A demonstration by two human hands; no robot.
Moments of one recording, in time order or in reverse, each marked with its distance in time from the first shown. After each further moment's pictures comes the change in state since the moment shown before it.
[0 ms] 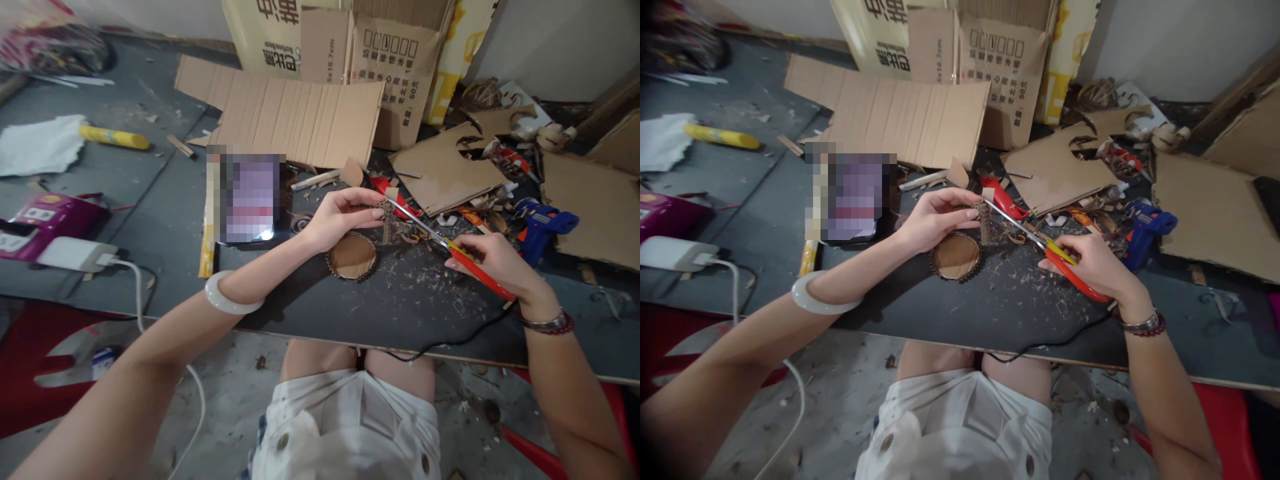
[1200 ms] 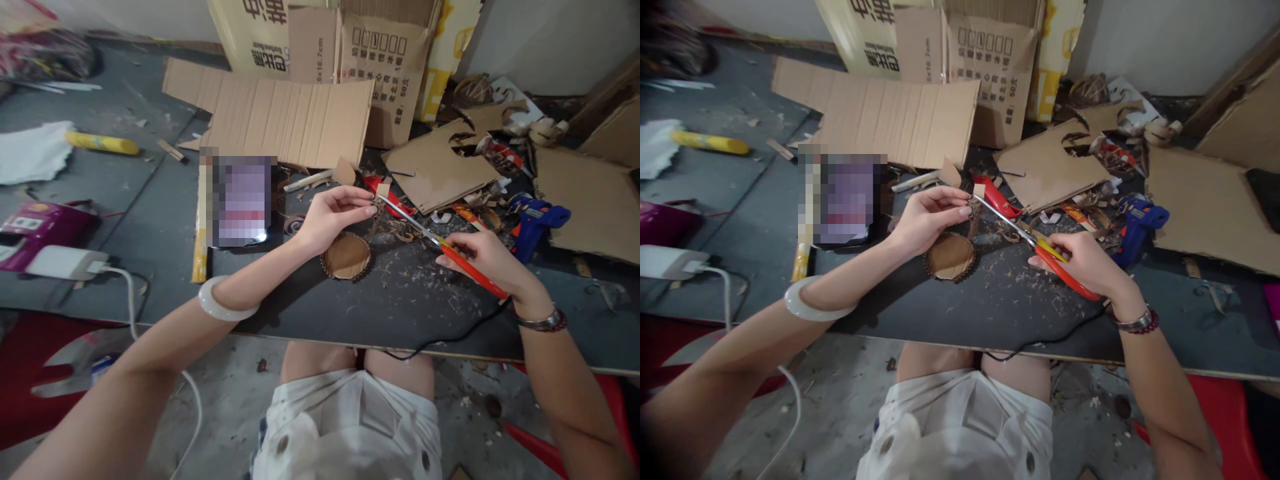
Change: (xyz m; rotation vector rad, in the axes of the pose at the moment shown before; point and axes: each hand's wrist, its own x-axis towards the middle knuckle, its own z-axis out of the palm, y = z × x) left_hand 0.000 -0.003 0.002 0.122 0.169 0.043; right_hand -0.002 -0.011 0.003 0.134 -0.031 0.108
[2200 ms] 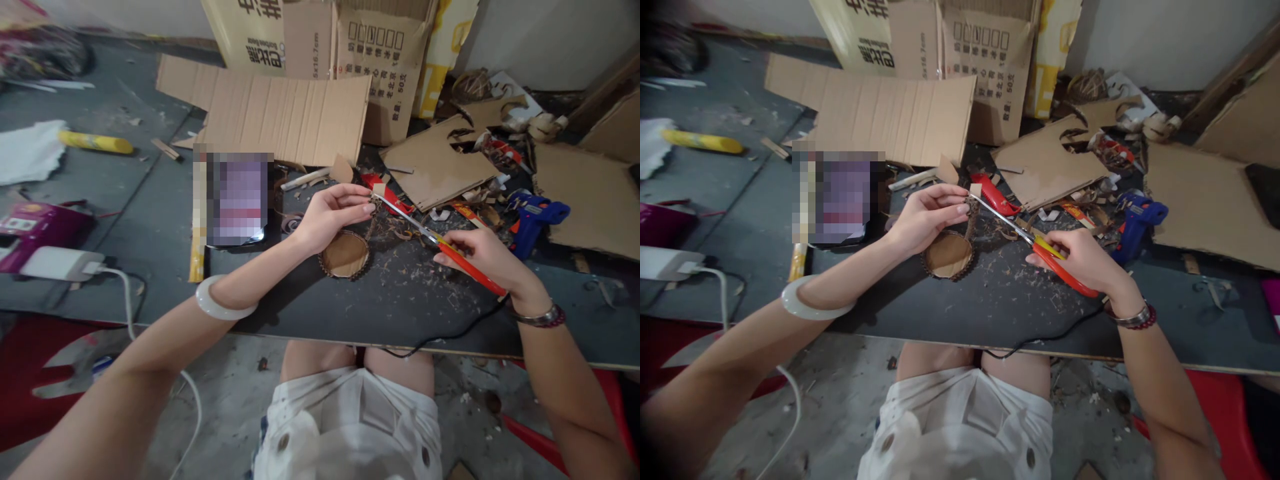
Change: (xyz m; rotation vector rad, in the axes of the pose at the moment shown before) left_hand -0.001 0.005 0.003 -0.123 -0.017 -0.127; right_hand 0.001 -0.001 0.001 0.039 -0.012 0.008
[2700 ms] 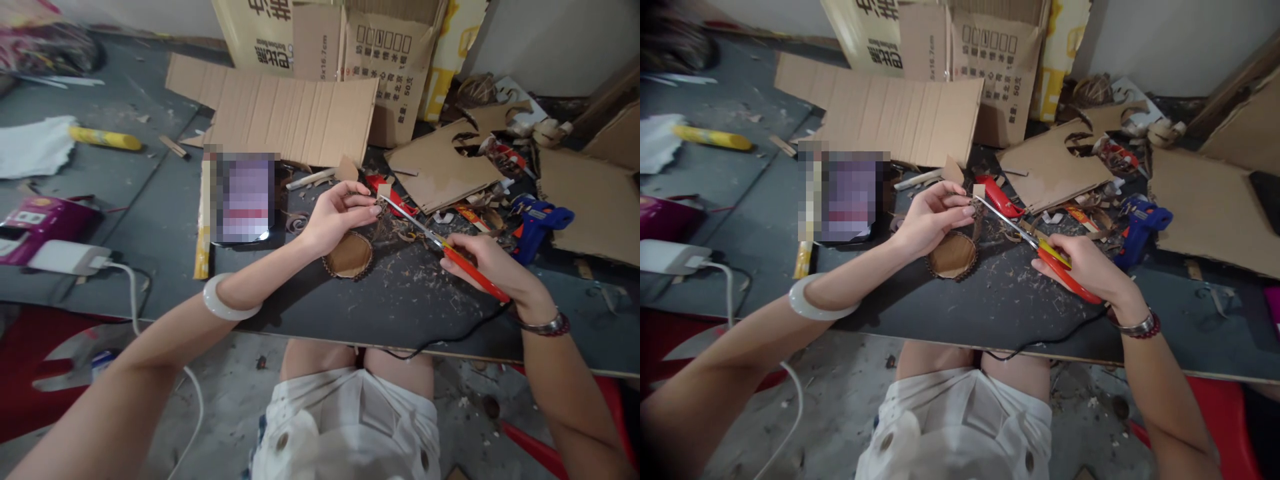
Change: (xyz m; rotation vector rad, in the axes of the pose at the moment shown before) left_hand -0.005 0.002 0.008 -0.080 -0.005 0.012; right_hand -0.004 0.000 0.001 -0.110 -0.009 -0.079
